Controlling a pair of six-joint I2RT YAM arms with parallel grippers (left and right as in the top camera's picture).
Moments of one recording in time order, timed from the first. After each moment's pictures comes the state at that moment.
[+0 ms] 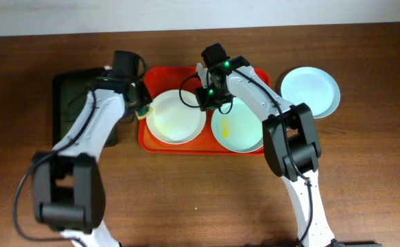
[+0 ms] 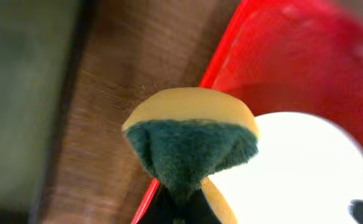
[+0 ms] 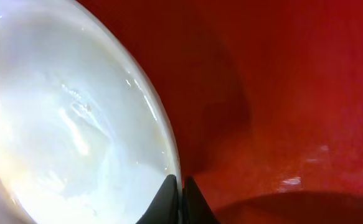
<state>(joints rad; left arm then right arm) -0.15 1.88 1.44 -0.71 -0.08 -0.55 0.41 2.43 2.01 -0.93 -0.32 0.09</state>
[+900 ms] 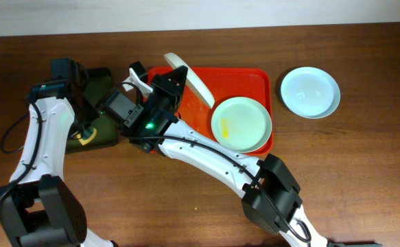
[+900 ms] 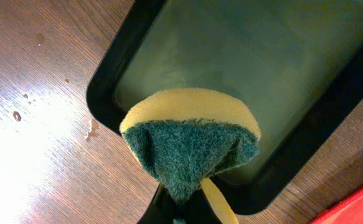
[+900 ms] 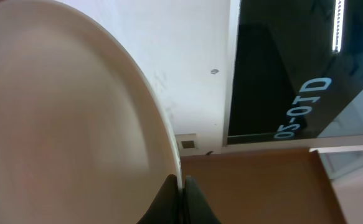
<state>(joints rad) 0.14 1.76 1.43 -1.04 -0.28 -0.55 0.96 2.21 2.02 -0.65 1.50 -0.58</state>
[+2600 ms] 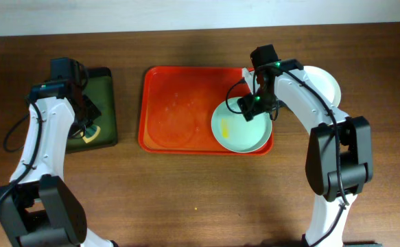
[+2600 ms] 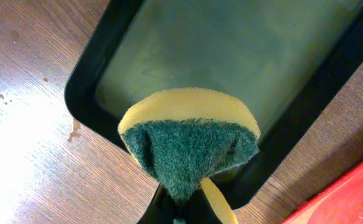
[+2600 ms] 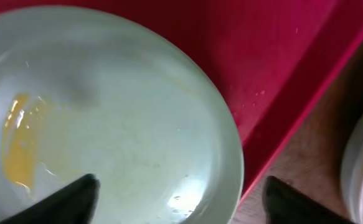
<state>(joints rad) 0.14 1.76 1.43 -1.02 -0.22 -0.55 0.22 2.09 1.62 -0.96 -0.01 -0.19</state>
